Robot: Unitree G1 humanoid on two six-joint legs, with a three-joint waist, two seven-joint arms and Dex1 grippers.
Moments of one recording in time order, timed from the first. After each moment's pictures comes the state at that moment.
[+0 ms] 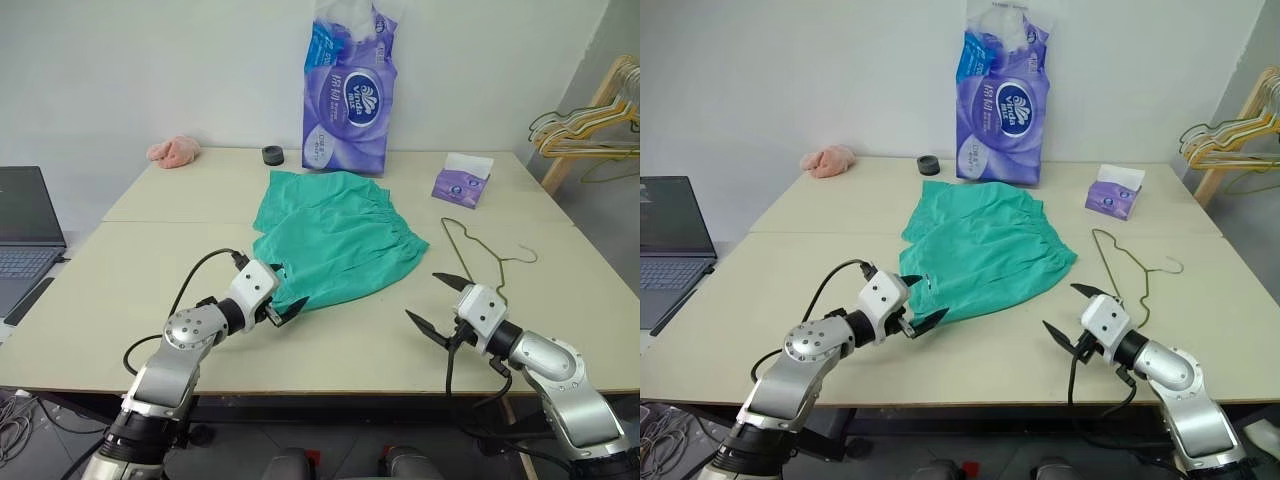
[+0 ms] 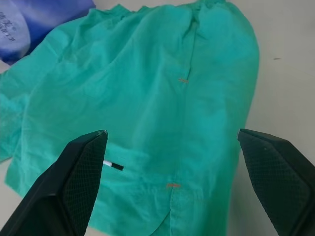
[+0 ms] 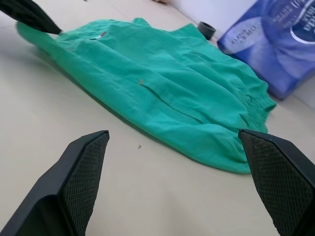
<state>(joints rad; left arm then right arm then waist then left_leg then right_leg) -0.18 0.55 -0.12 -0.10 -0.07 0.27 -0.67 0.06 -0.57 0.08 -0.33 0.08 0.05 0.65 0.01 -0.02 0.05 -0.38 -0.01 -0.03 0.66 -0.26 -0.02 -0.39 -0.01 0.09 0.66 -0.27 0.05</state>
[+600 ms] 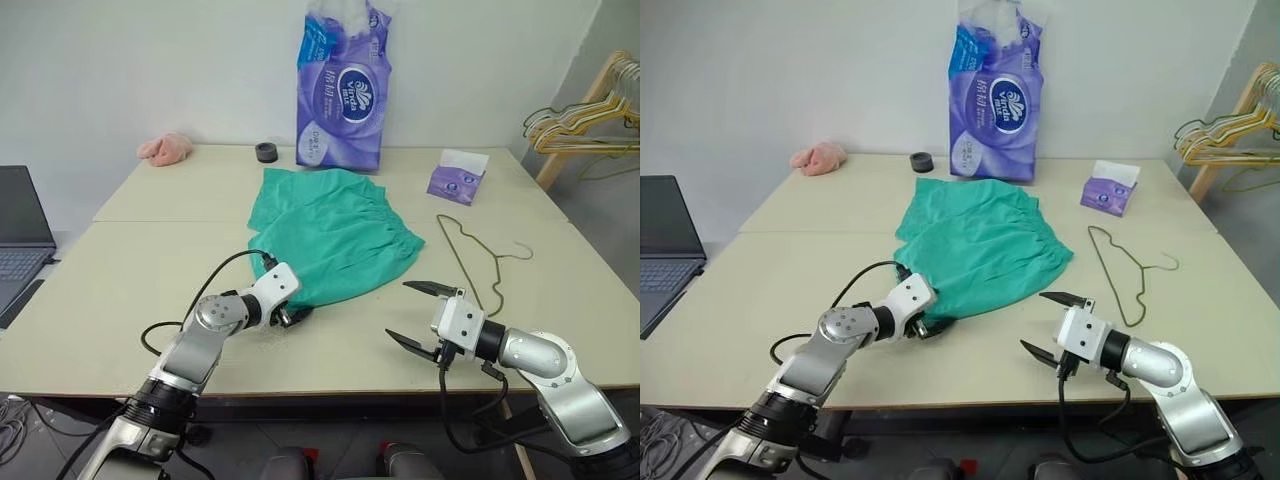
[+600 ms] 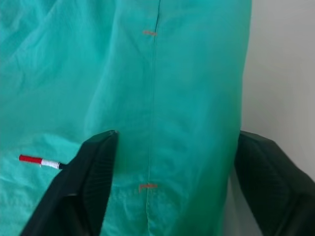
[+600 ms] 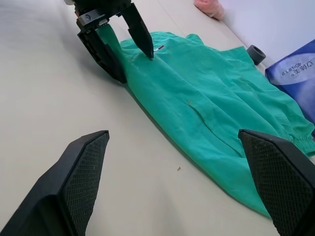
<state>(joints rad) -0.31 0.55 -0.25 0.05 0.04 0.36 -0.71 0.00 -0.63 0.16 -0.38 0.05 0.03 0.75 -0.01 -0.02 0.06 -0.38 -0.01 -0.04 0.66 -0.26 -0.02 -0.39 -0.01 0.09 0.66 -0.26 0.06</state>
